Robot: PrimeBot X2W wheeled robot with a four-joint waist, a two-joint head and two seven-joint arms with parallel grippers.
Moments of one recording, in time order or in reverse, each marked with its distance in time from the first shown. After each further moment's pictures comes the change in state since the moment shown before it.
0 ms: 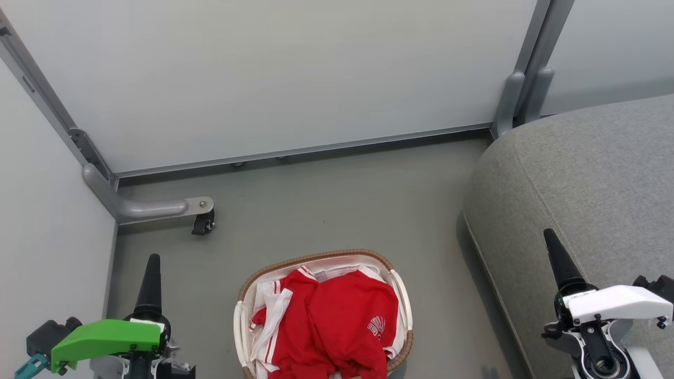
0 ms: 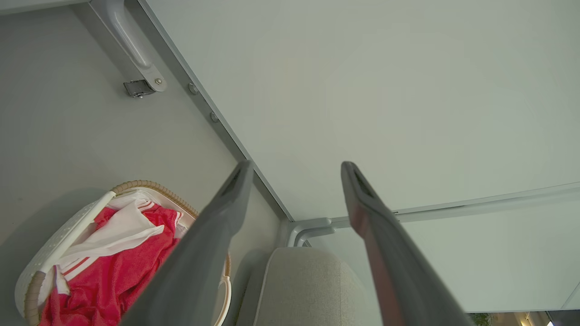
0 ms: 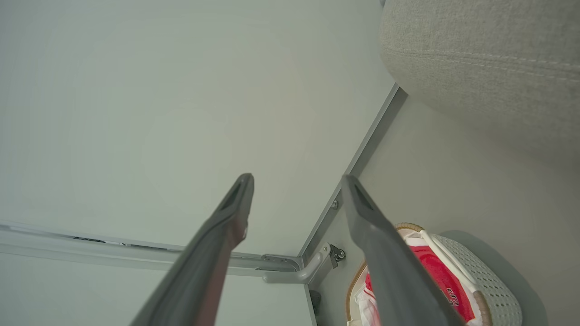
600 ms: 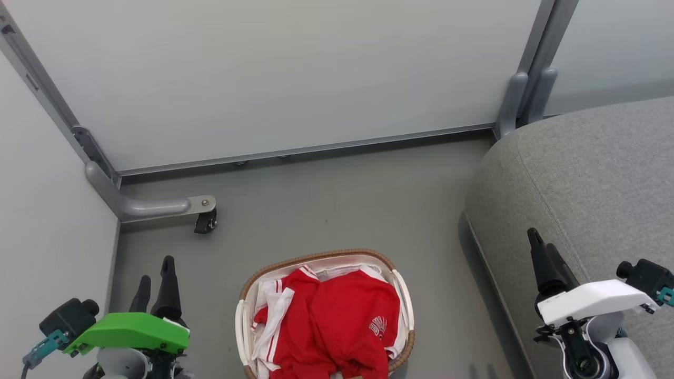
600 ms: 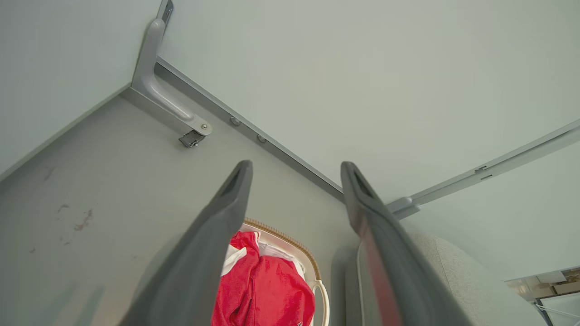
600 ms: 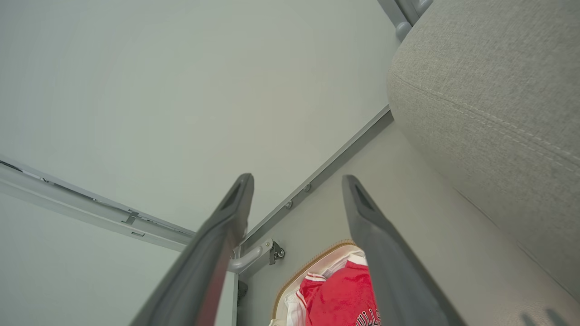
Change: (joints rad) left arm -0.011 0.049 -0.100 0.016 0.368 0.064 -0.072; right arm -0.019 -0.012 0.051 0.019 -0.342 0.000 -0.070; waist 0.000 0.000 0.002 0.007
